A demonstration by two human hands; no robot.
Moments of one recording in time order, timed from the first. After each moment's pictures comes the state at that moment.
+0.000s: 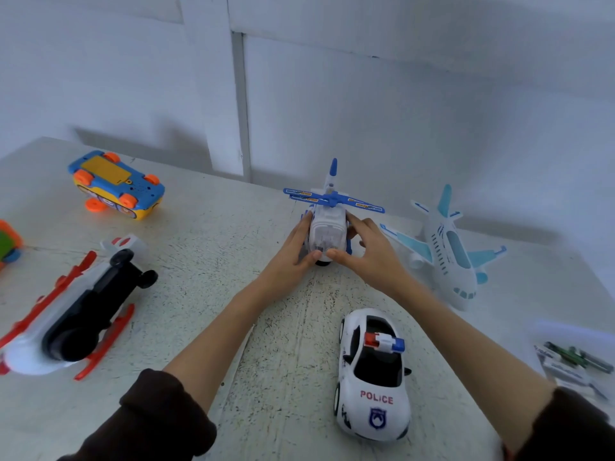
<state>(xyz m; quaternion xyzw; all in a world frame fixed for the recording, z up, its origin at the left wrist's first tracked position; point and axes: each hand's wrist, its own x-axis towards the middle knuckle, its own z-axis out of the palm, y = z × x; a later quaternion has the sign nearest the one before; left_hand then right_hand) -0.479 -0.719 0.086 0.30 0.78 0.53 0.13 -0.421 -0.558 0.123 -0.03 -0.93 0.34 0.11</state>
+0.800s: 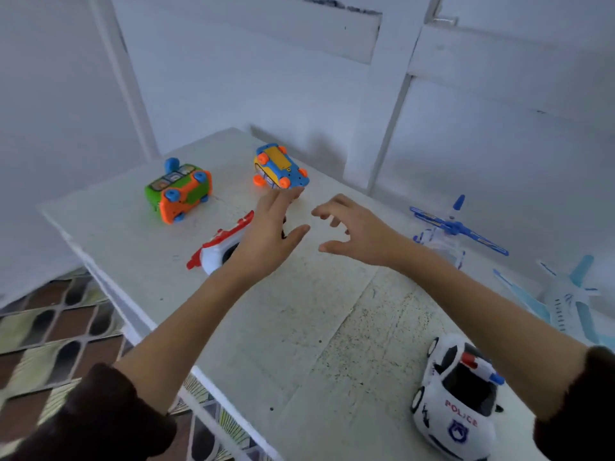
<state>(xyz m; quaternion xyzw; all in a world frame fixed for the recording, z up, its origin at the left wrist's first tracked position) -0.422 -0.899 0.157 0.15 0.88 0.41 -0.20 -0.455 -0.717 0.195 0.33 -0.91 0.23 -0.03</state>
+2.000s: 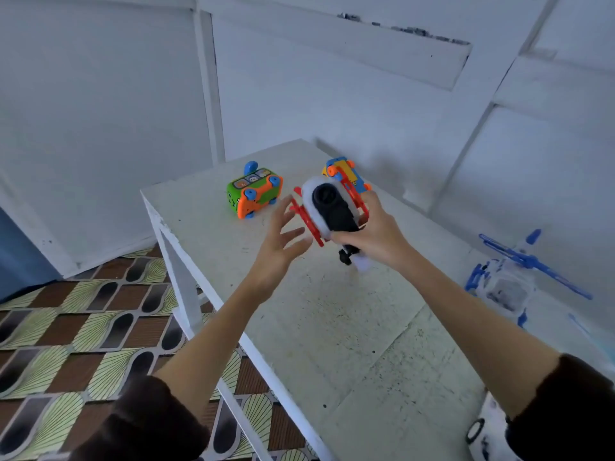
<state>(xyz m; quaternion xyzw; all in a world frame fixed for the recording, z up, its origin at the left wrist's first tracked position) -0.373 -0.976 0.134 -0.01 0.71 0.70 -0.12 -0.451 -0.810 0.189 0.24 -0.88 0.42 -0.03</state>
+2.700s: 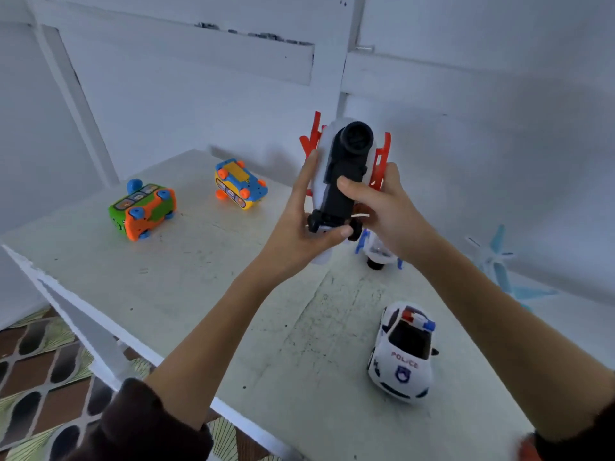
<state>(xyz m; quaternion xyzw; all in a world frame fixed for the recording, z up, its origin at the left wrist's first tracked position) -0.356 -0.823 0.219 0.31 0.71 0.63 -0.10 -0.365 -0.677 0.265 0.10 -0.71 0.70 0.01</state>
